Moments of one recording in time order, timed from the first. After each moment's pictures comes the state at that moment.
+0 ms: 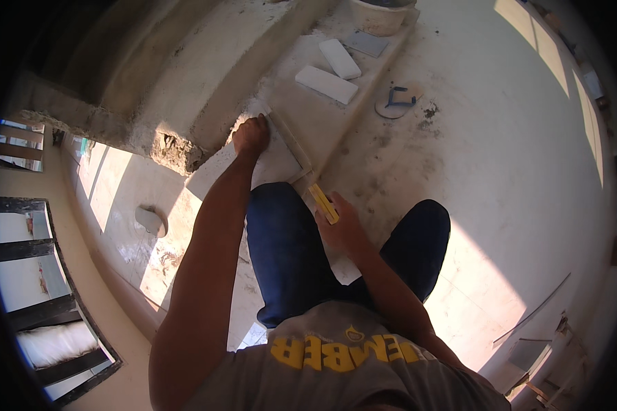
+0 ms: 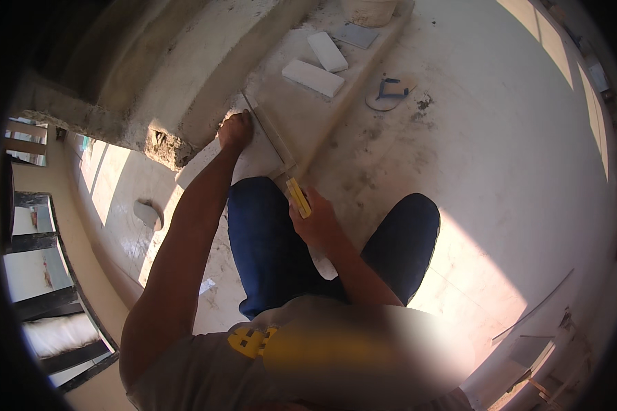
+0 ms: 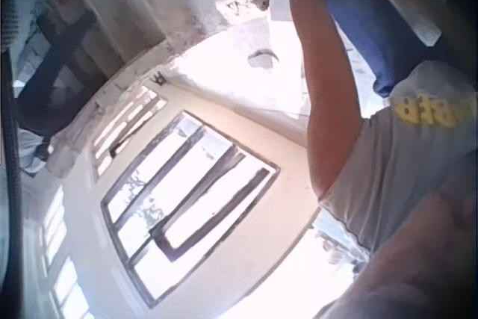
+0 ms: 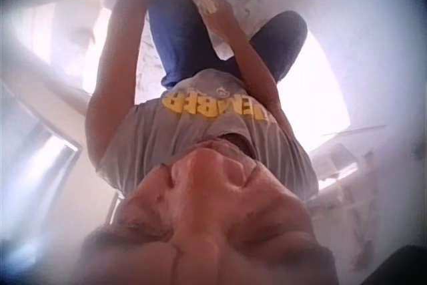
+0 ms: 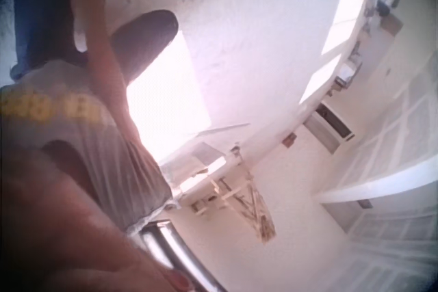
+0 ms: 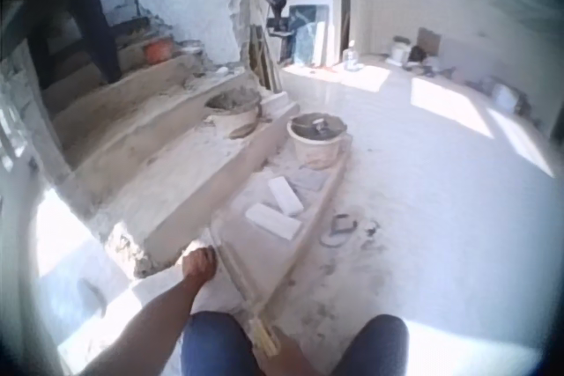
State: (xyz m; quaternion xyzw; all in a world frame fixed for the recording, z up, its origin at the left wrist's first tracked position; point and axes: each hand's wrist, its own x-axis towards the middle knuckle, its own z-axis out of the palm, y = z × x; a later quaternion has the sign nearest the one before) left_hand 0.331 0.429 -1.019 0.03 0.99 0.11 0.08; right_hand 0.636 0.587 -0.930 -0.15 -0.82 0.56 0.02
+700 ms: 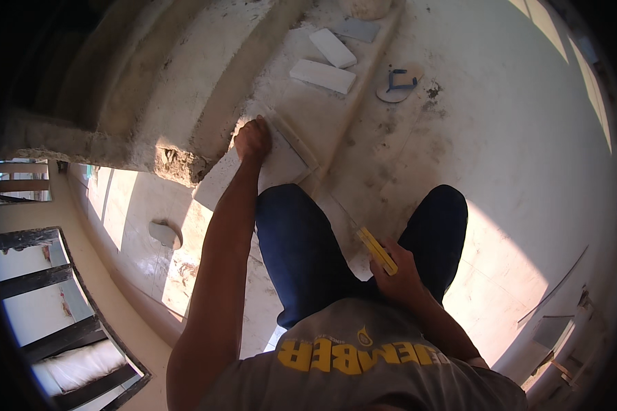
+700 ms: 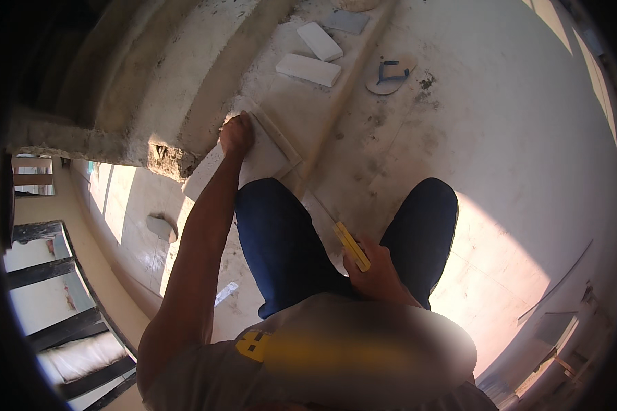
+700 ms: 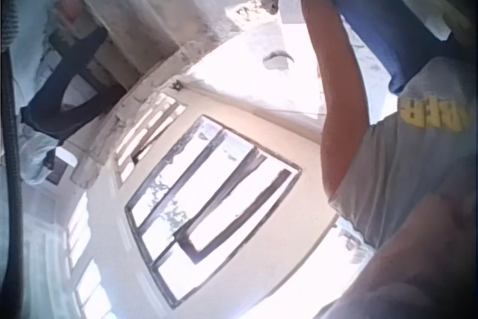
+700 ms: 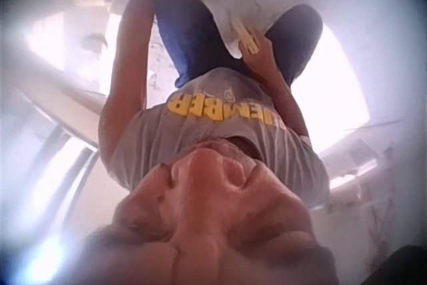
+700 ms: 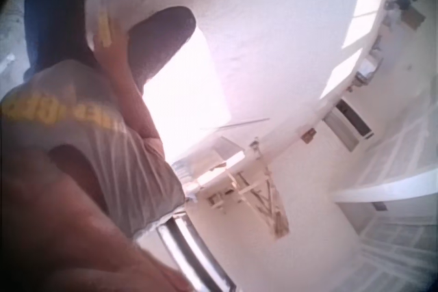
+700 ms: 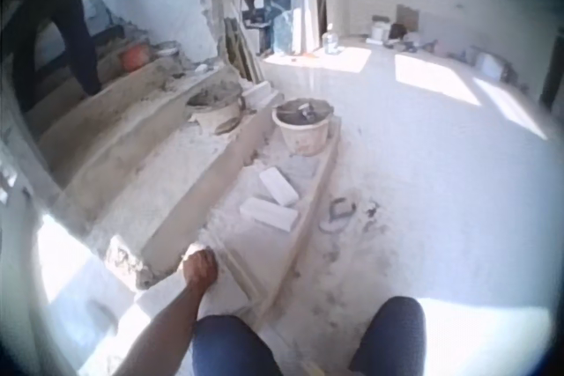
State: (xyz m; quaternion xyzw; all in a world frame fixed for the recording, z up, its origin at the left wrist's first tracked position) left_hand 0.327 0.416 -1.021 0.07 0.99 0.09 0.01; right_hand 0.747 0.617 -0.895 -0.15 -0.79 0.59 0.00
